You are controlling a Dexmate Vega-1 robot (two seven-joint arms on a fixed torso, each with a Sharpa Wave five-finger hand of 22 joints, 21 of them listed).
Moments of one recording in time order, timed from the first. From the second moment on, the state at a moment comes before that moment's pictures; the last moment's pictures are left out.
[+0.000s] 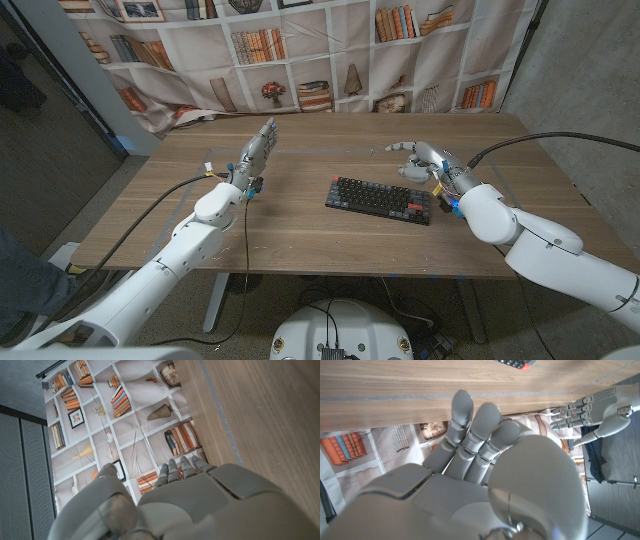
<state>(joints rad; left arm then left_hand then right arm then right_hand) 0.95 0.59 0.37 -1.57 -0.61 -0.24 0.06 0.37 0.10 0.19 0.06 0.18 -0.01 0.07 0.20 0.18 0.04 0.00 0.21 0.19 -0.01 0.03 0.19 0.18 -0.10 0.01 0.22 0.18 -1.16 -1.04 -0.42 -2.36 -0.14 -0.43 -0.24 1.10 -0.02 0.67 -0.16 0.57 0.53 -0.18 0.20 0.20 1.39 -0.19 1.30 0.23 1.41 -0.22 1.26 0.29 1.08 -0.19 1.30 0.56</state>
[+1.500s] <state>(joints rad) 0.94 0.59 0.38 -1.58 -0.58 -0.18 0.09 0.38 0.11 0.19 0.06 0.18 0.00 0.06 0.20 0.18 0.03 0.01 0.20 0.19 -0.01 0.03 0.19 0.18 -0.10 0.01 0.21 0.18 -1.23 -0.75 -0.20 -1.85 0.54 0.21 -0.05 0.30 -0.06 0.49 0.02 0.20 0.47 -0.09 0.19 0.20 0.56 0.00 0.48 0.19 0.51 0.02 0.36 0.20 0.34 0.01 0.93 0.17</state>
